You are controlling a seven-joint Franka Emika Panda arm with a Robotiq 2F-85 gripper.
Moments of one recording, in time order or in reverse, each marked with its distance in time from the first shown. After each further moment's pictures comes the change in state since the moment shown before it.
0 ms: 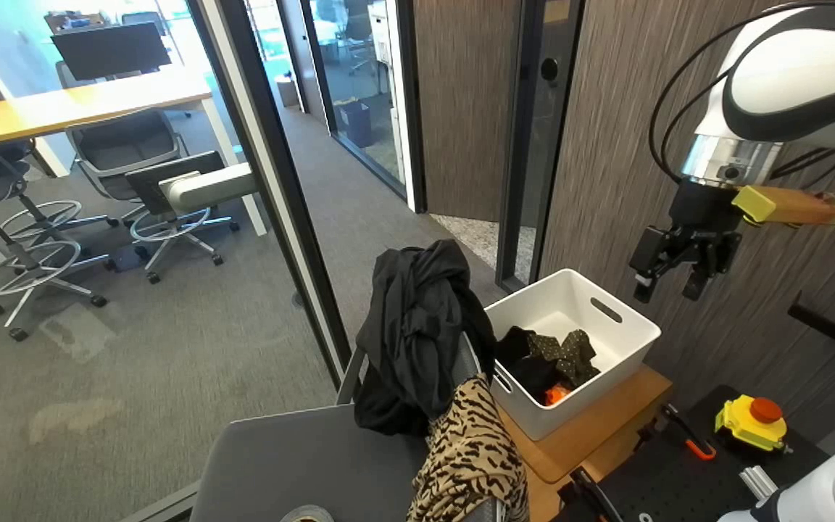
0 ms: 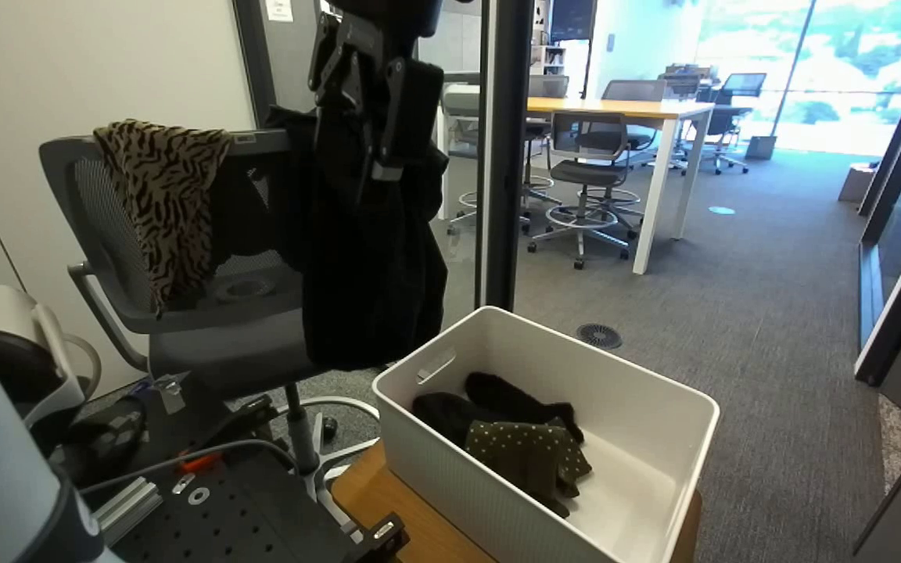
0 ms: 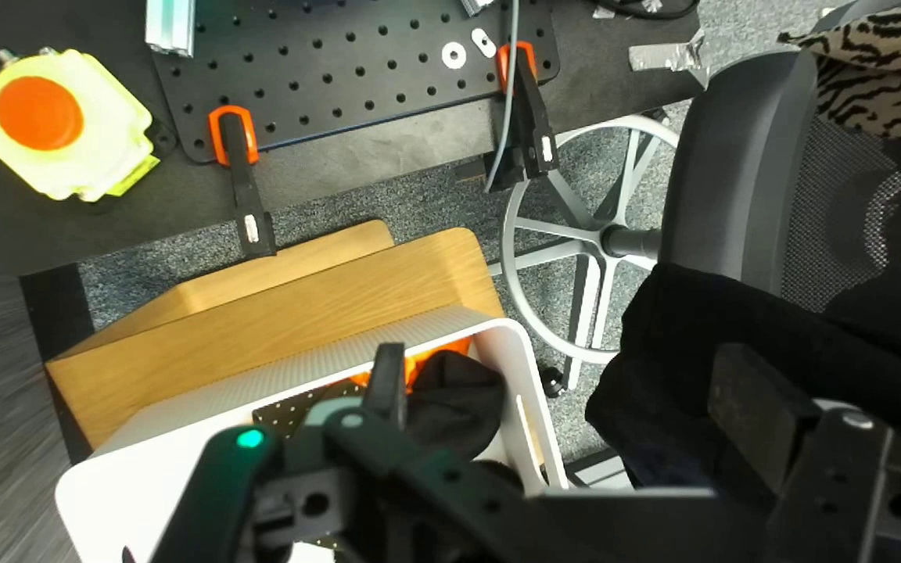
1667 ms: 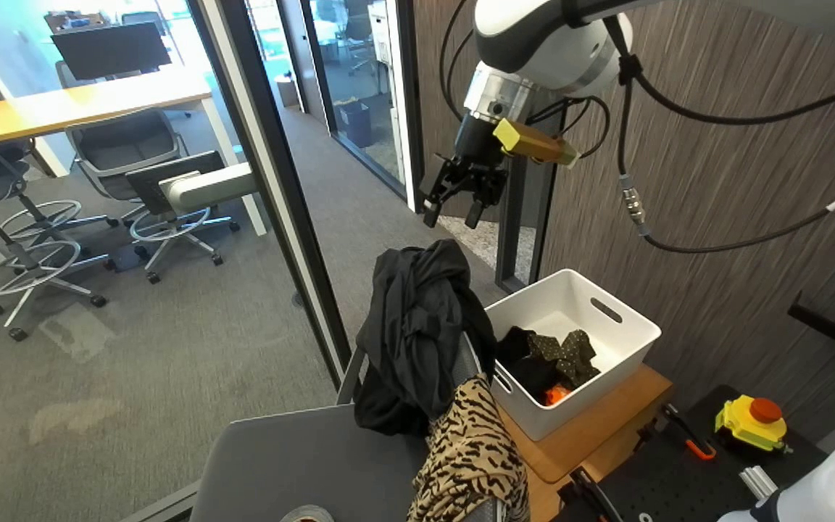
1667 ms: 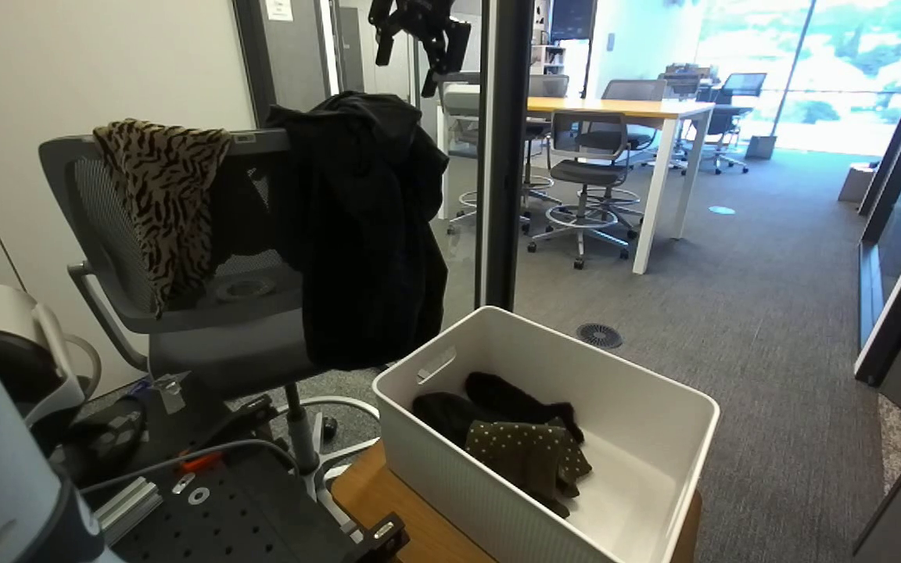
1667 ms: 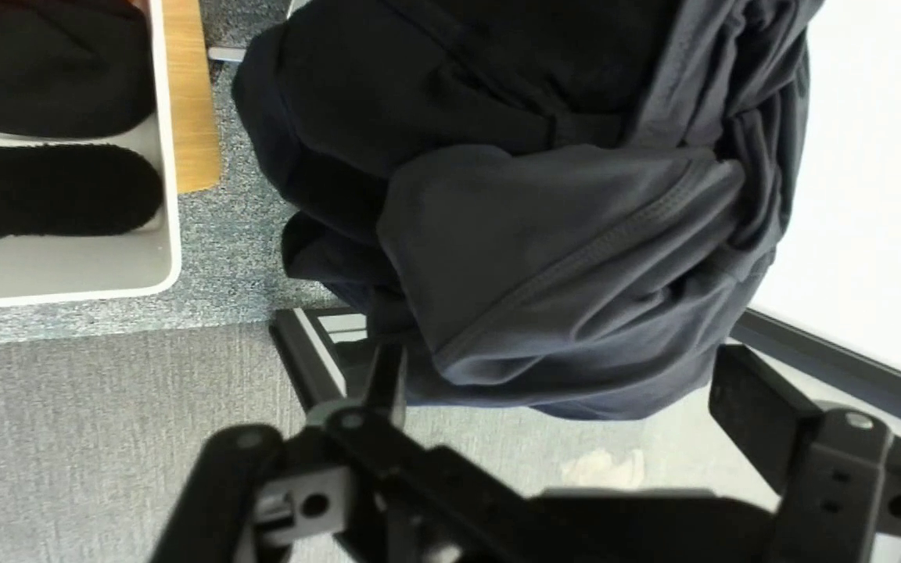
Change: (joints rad) arm 0.192 0.647 0.221 0.647 0.339 0.220 -0.119
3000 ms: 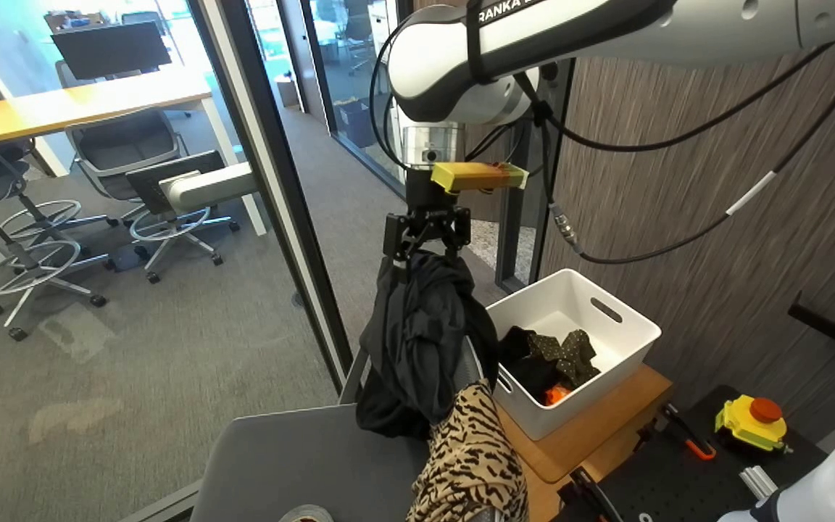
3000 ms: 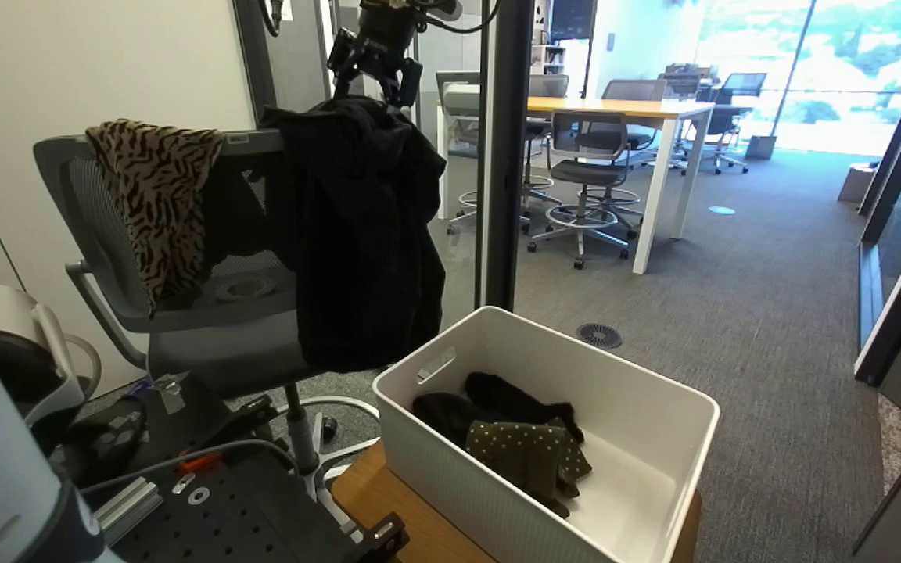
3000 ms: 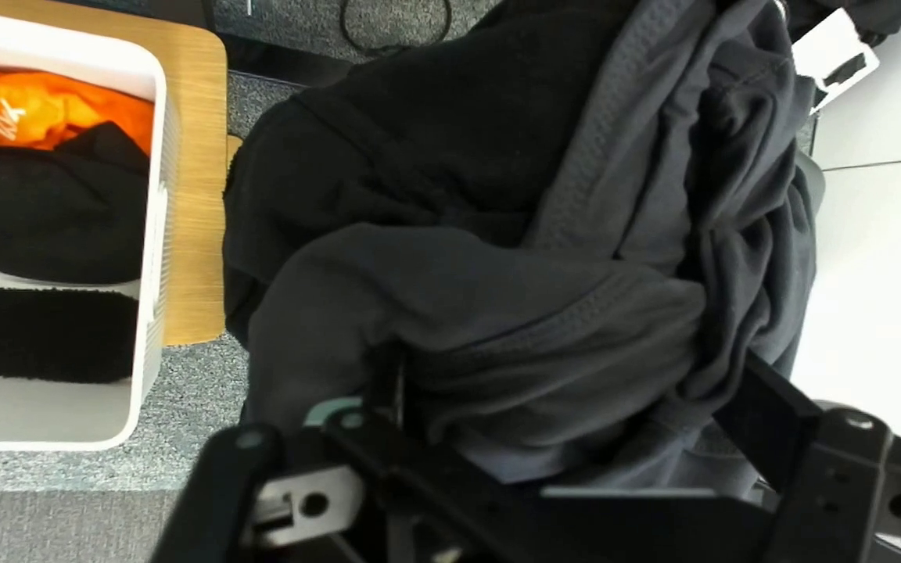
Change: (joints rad) arm 0.040 0.199 0.121 0.171 -0.151 -0.204 0.169
